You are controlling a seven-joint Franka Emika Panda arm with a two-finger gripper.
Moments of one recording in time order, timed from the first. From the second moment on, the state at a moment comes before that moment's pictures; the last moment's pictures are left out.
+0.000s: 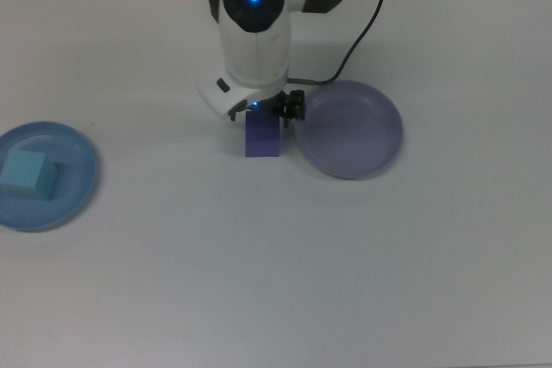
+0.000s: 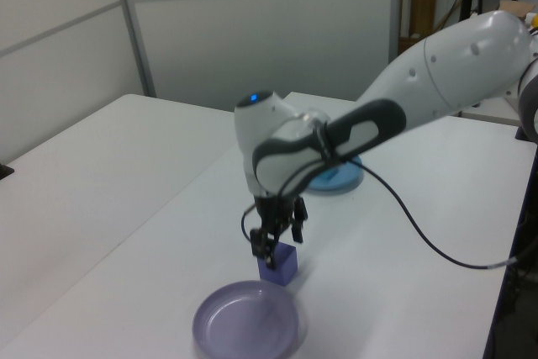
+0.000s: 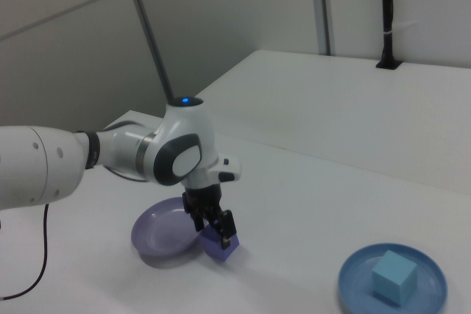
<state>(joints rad) 0.16 0.32 -0.01 -1.85 0.02 2.07 0.21</state>
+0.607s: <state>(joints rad) 0.16 0.33 -0.04 -1.87 0.00 2.14 0.21</state>
